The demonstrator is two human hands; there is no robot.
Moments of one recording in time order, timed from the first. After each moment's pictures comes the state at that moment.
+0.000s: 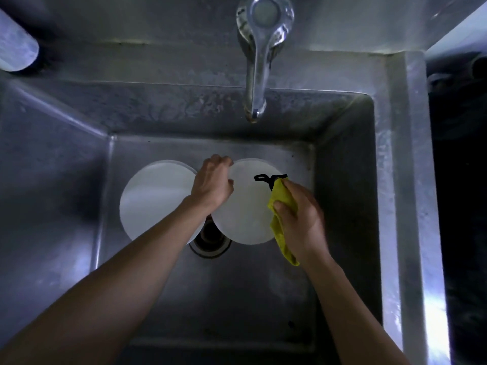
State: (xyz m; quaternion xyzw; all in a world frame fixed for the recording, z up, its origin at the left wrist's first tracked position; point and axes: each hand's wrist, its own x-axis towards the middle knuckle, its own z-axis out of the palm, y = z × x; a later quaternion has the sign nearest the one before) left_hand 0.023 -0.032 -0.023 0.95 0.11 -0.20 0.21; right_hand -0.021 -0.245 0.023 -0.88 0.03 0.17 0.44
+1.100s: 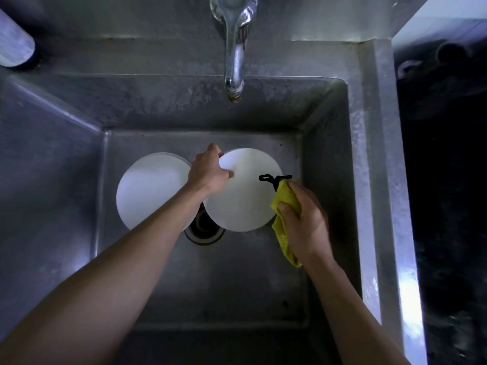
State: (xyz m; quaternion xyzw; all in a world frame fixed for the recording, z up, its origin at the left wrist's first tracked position) left_hand 0.016 -0.044 0.002 0.90 0.21 -0.20 0.32; right_hand -0.061 -0.273 0.049 -0.84 0.07 0.16 0.51
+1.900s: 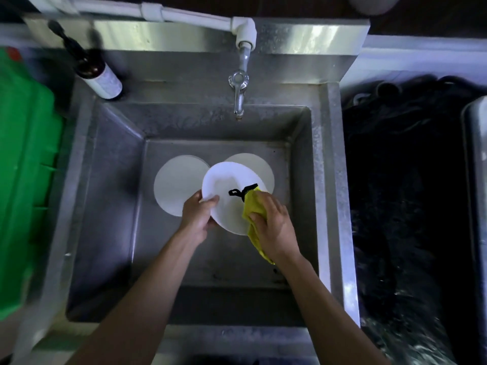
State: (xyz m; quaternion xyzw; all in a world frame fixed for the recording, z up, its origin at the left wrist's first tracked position) left_hand -0.134 -0.065 0.147 0.55 0.47 -0.12 0.68; right_hand -0.130 -0.254 0.163 -0.90 -0.08 0.19 0.39
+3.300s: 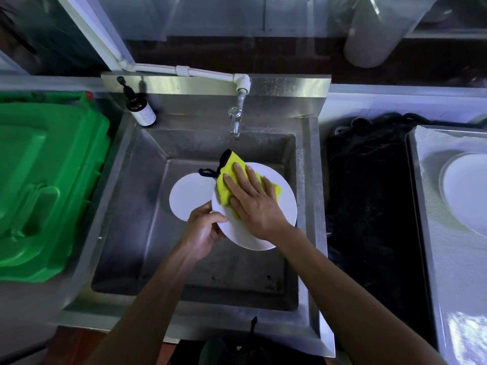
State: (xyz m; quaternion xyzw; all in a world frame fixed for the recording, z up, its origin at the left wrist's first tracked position) left_hand -0.197 -0.115 0.261 0.52 0.31 -0.09 0.79; right_hand -0.112 -0.266 0.246 -0.90 -0.36 0.11 0.22
